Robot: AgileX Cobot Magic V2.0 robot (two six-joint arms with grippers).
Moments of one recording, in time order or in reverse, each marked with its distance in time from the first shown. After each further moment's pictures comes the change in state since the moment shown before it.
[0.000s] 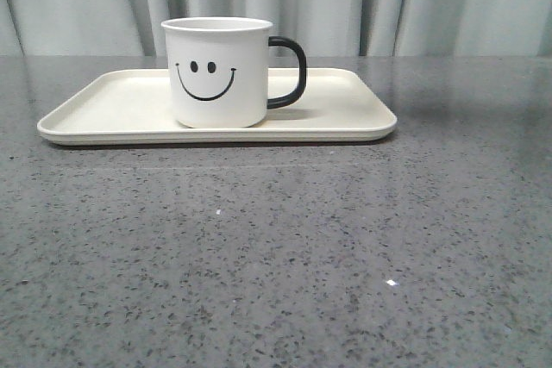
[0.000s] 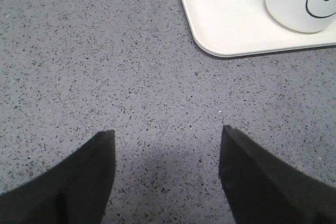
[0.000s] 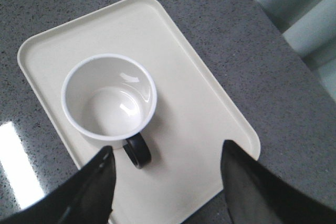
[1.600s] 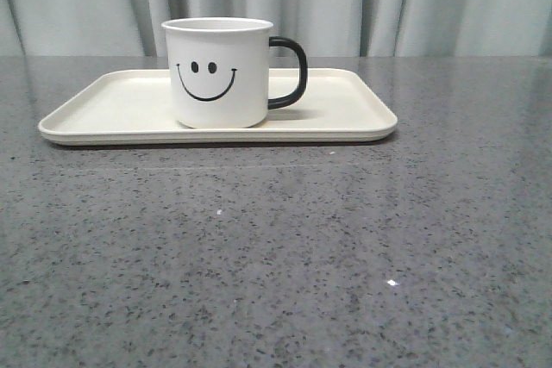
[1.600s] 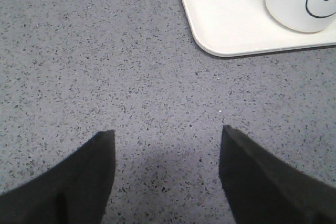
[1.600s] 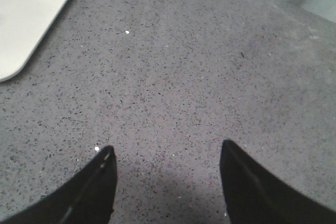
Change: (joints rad) left arm 0.000 0.000 0.000 0.000 0.000 0.000; right arm -0.184 -0.807 1.019 -0.569 -0.384 0.651
